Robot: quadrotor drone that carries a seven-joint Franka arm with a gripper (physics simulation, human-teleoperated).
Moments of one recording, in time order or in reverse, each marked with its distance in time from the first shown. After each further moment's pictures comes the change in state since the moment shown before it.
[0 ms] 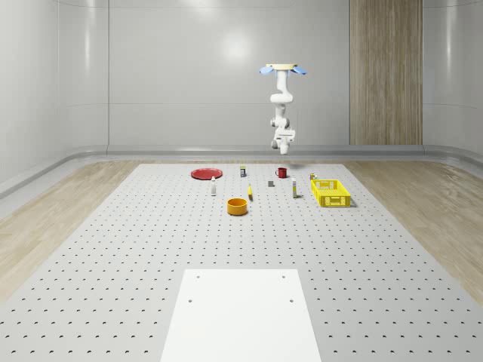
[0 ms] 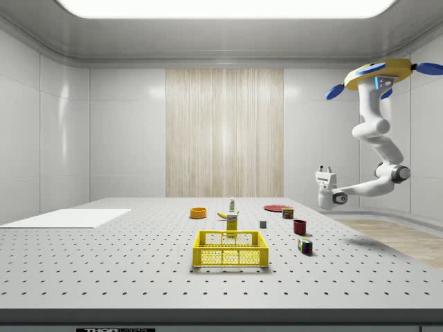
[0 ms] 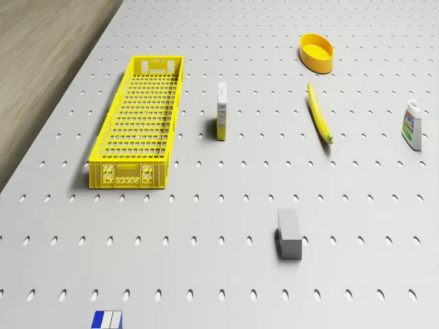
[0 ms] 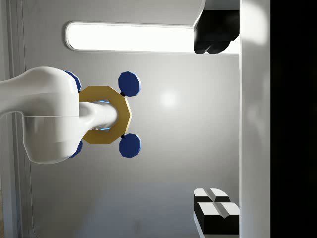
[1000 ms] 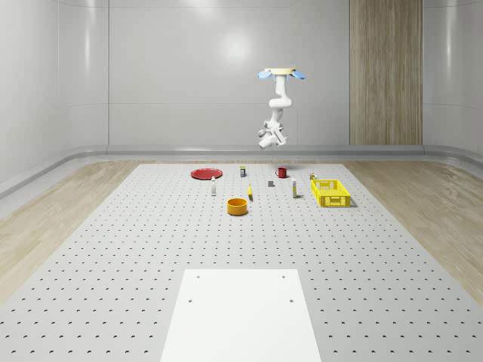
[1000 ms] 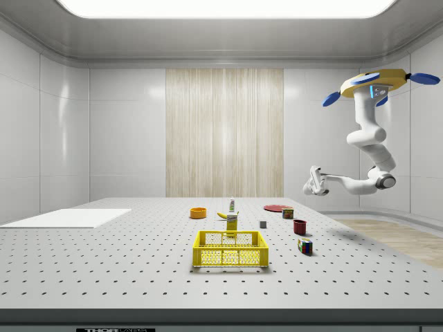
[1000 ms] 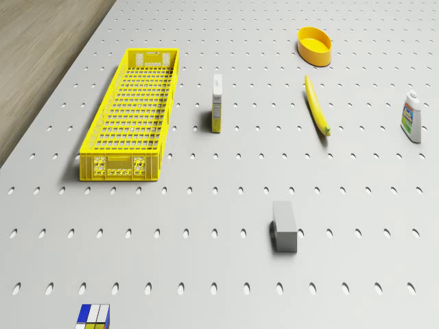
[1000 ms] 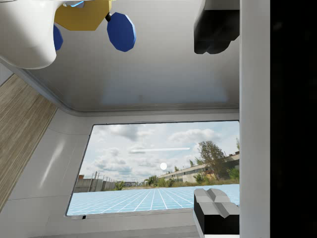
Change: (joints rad) arm -0.187 -0.064 0.538 -0.252 -0.800 0.041 0.137
